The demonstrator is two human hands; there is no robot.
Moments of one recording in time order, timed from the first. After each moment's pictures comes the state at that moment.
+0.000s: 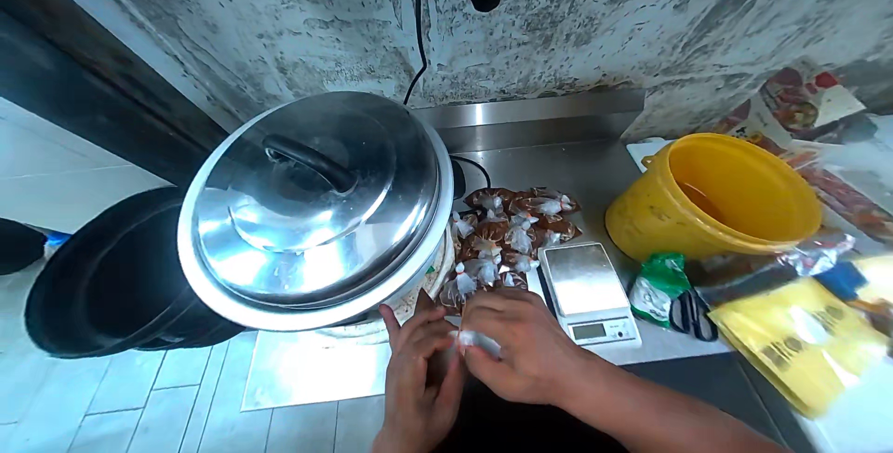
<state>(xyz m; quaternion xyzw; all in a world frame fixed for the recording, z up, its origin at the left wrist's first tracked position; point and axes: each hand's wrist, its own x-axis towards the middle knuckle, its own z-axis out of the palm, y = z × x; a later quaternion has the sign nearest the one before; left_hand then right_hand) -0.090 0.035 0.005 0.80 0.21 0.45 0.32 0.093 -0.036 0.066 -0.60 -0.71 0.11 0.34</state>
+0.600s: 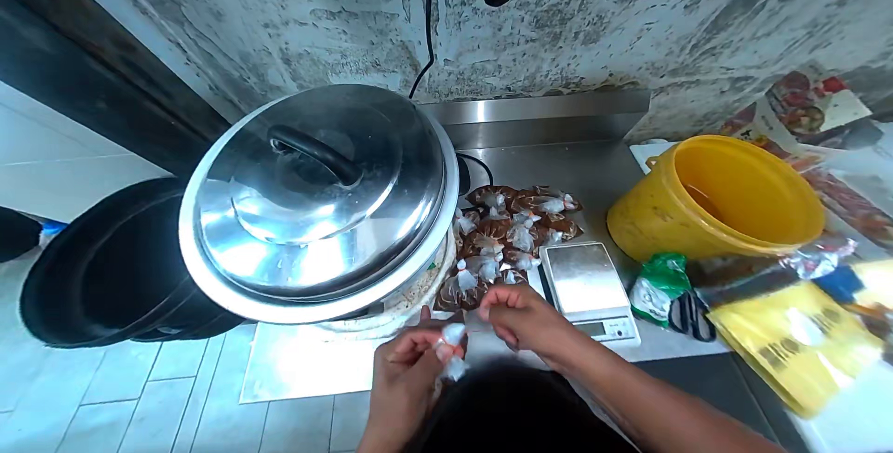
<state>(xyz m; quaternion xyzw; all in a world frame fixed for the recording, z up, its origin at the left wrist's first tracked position) -0.106 0.039 0.005 0.55 0.19 0.39 0.72 0.116 -0.038 0.032 -0.59 -0.32 0.62 0.41</state>
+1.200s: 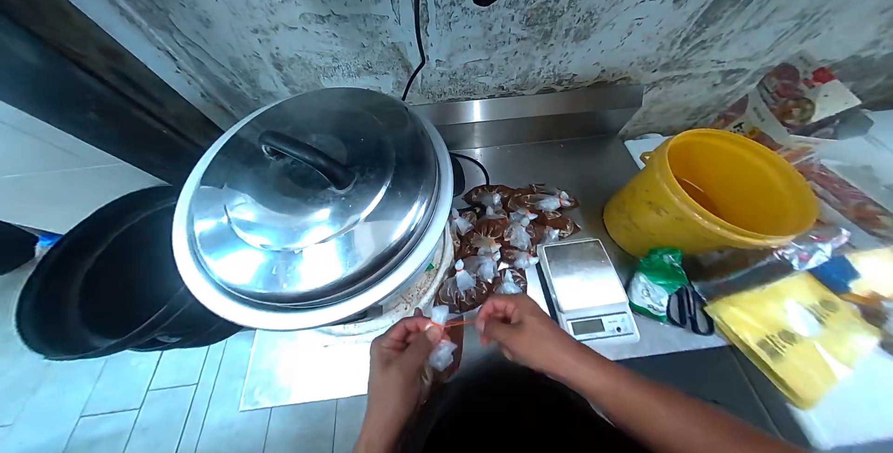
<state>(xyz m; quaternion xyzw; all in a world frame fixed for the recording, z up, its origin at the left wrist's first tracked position) -0.102 0.045 0.004 0.49 0.31 0.35 0.74 0.108 -0.046 0.028 -0.65 -0.39 0.54 0.36</state>
